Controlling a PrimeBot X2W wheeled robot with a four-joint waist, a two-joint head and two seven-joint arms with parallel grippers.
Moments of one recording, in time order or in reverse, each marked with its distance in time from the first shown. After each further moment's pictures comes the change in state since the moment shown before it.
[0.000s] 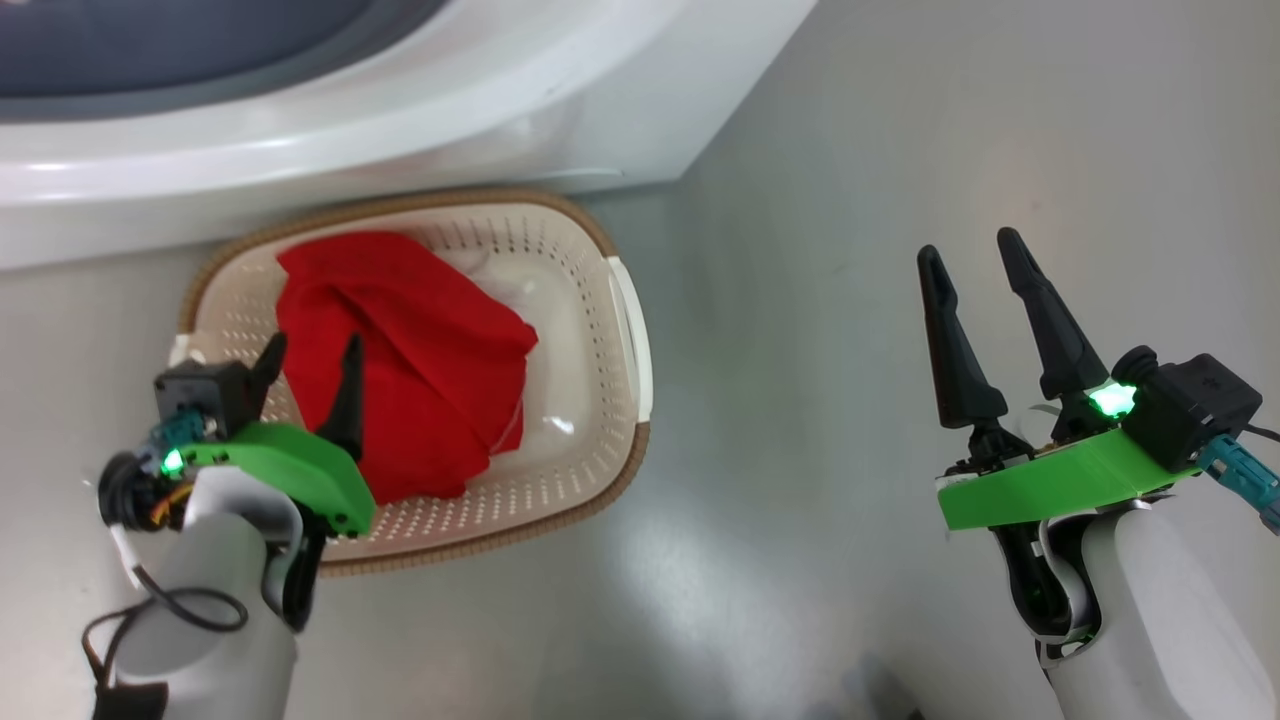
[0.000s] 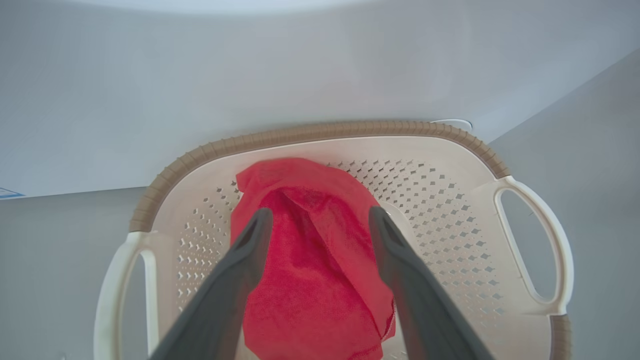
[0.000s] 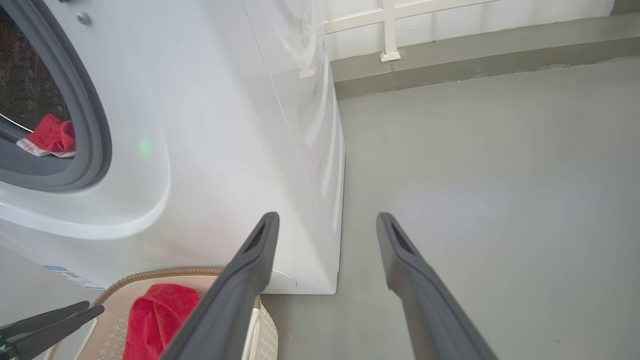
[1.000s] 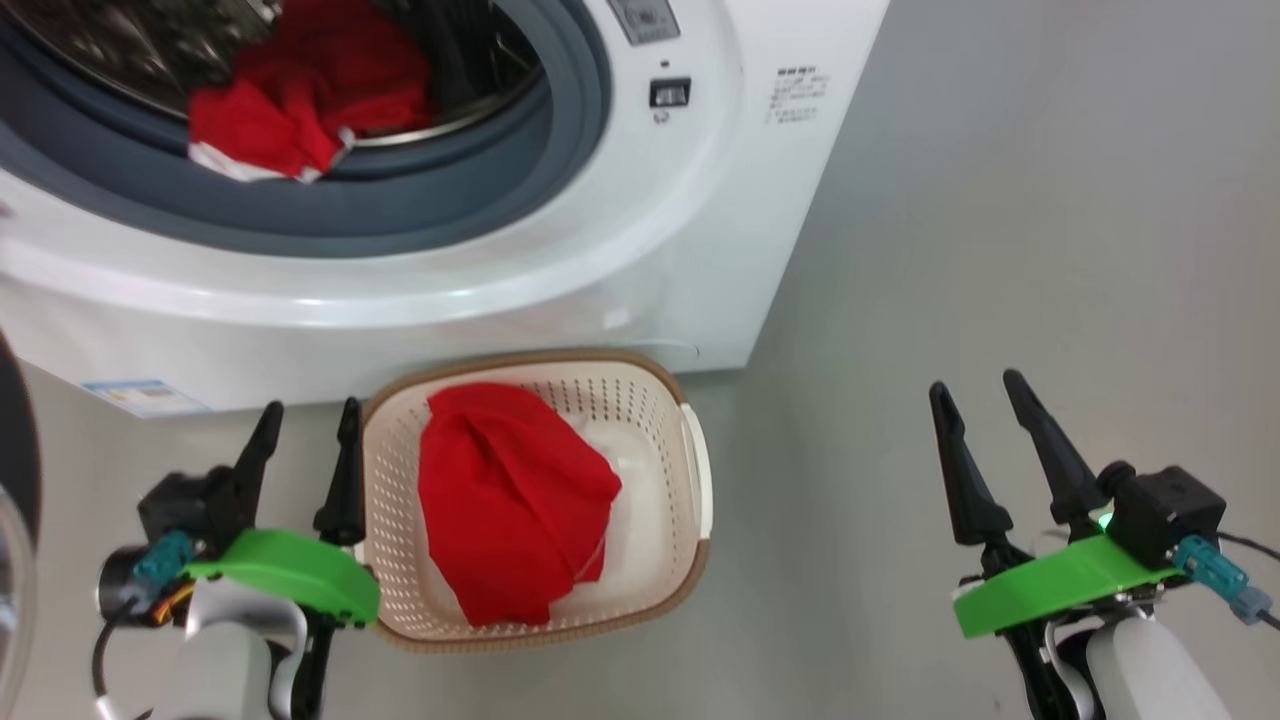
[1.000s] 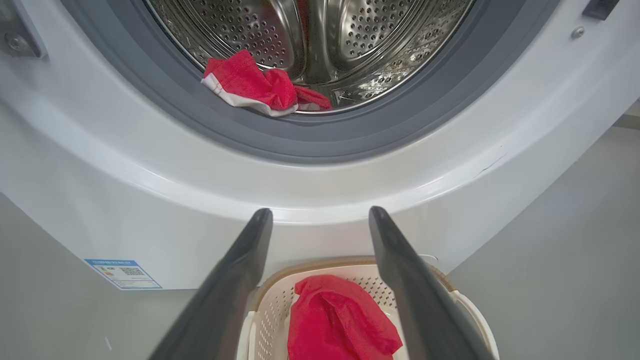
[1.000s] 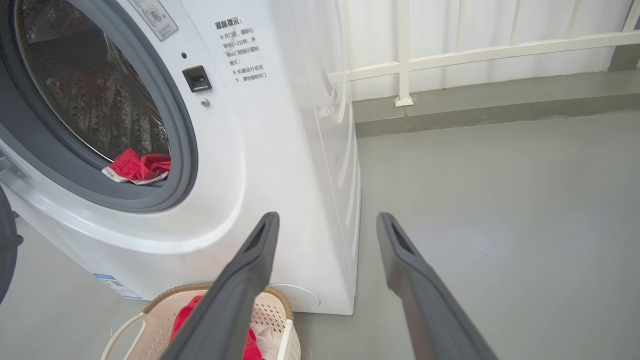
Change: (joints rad) left arm 0.293 -0.055 0.156 -0.356 0.081 0.000 0.000; right arm 0.163 -0.001 -0.038 0.069 -0.046 0.000 0.000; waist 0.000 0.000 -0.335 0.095
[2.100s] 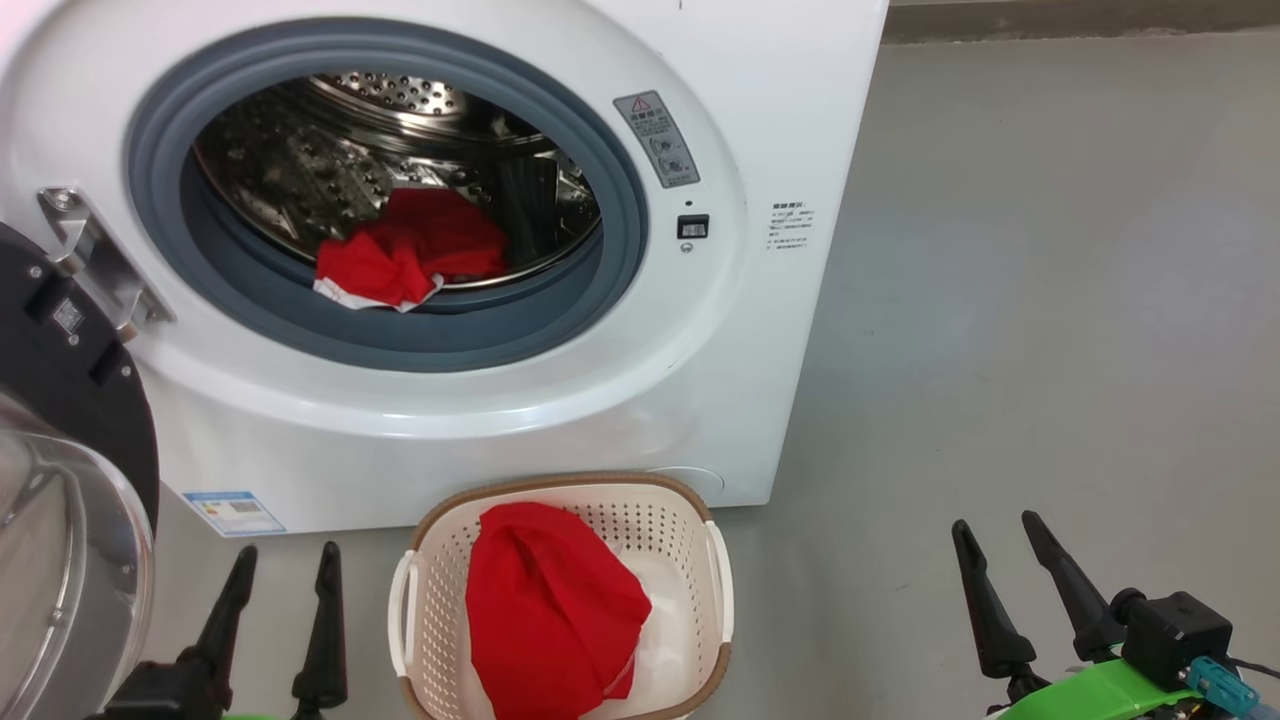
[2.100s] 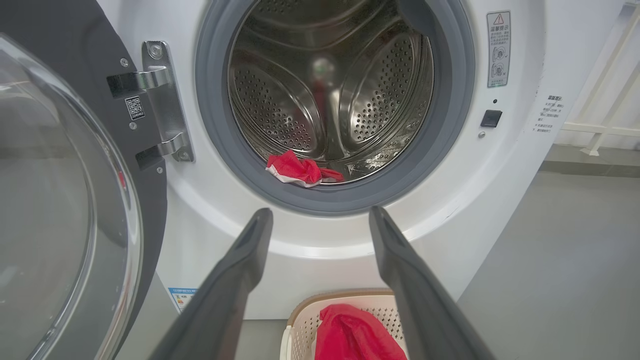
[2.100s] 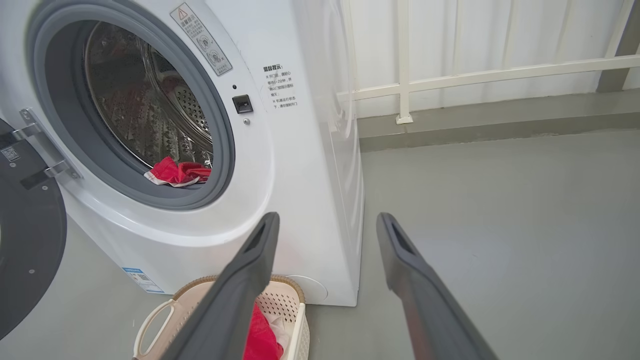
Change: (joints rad) left arm 0.377 -0.025 0.078 -0.356 0.063 0.000 0.000; right arm 0.211 -0.026 -0.007 -0.007 0.020 0.000 0.000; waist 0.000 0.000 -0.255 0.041
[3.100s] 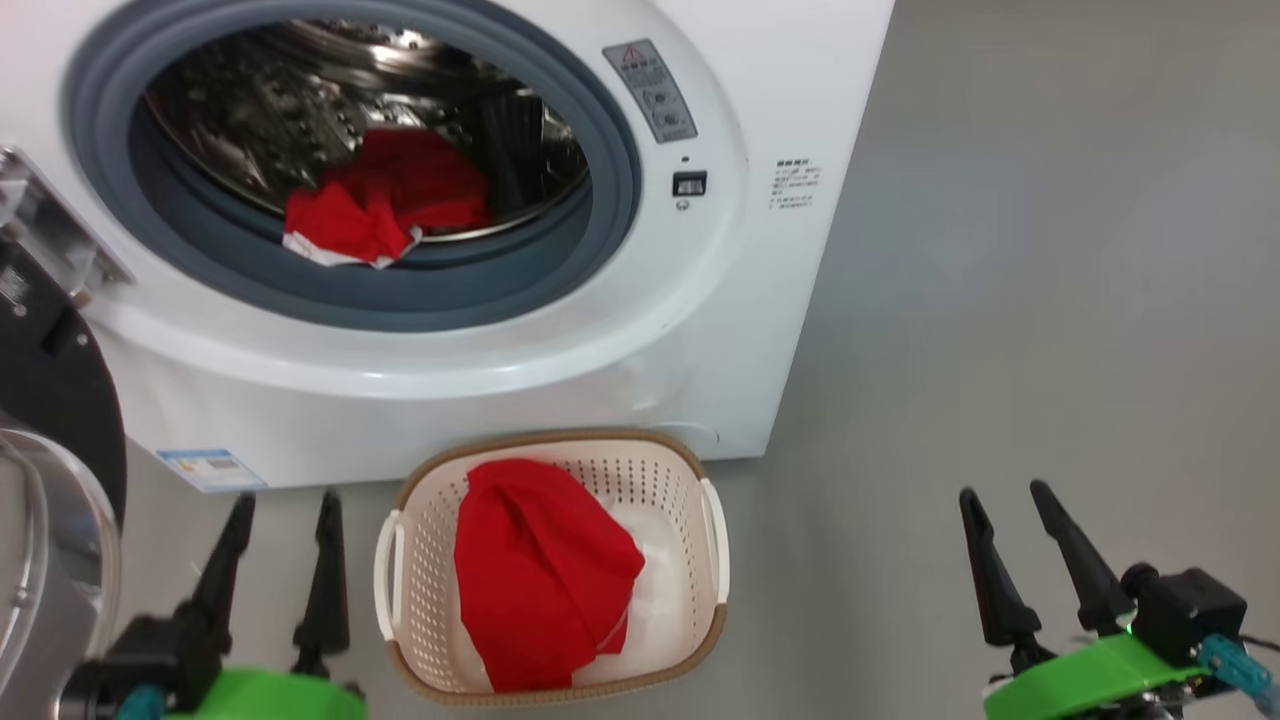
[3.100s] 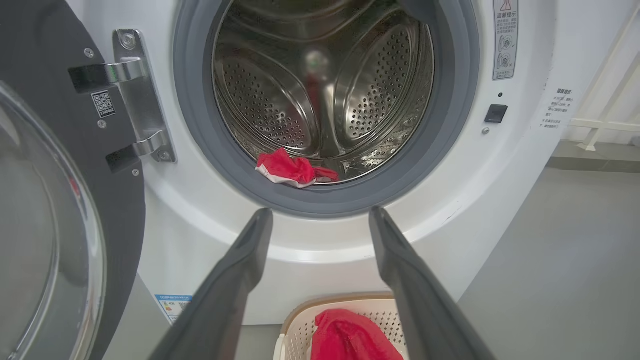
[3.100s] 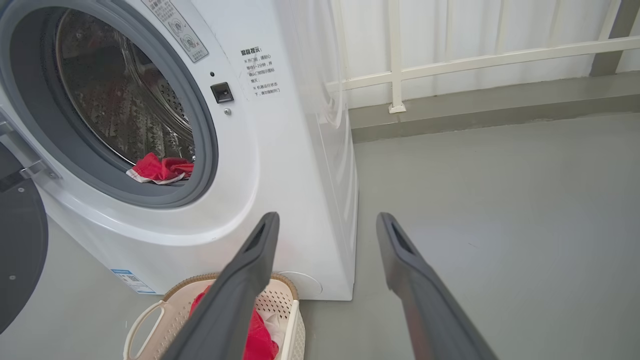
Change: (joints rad) left arm -0.040 -0.001 -0.001 -0.034 0.004 0.002 0.000; right arm -0.026 0.013 -0.022 -0.023 -0.001 0.000 0.000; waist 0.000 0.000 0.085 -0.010
